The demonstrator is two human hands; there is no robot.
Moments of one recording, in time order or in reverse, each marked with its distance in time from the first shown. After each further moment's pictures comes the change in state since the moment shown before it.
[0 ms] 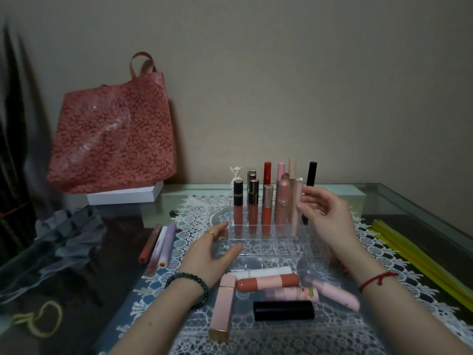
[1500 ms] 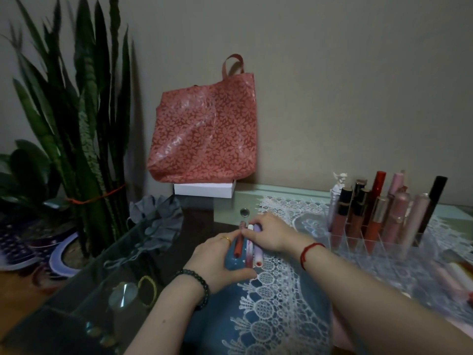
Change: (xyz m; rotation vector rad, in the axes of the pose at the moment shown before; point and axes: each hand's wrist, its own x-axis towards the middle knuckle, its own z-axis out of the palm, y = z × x) left_hand -0.027 -0.072 -0.125 0.349 -0.154 -0.031; right_hand -0.011 -0.035 0.239 -0.644 -0.797 -0.080
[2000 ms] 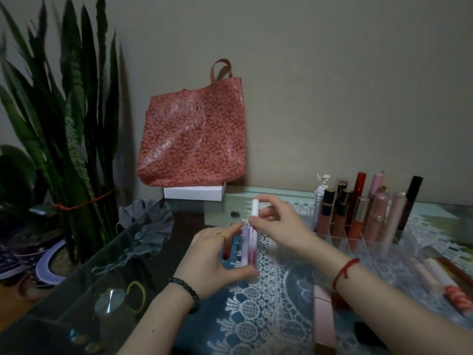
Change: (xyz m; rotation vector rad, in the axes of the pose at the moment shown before) left_hand -0.005 0.023 -0.003 -0.046 0.179 0.146; right_hand -0.054 -0.010 -0.041 0.709 0.219 -0.042
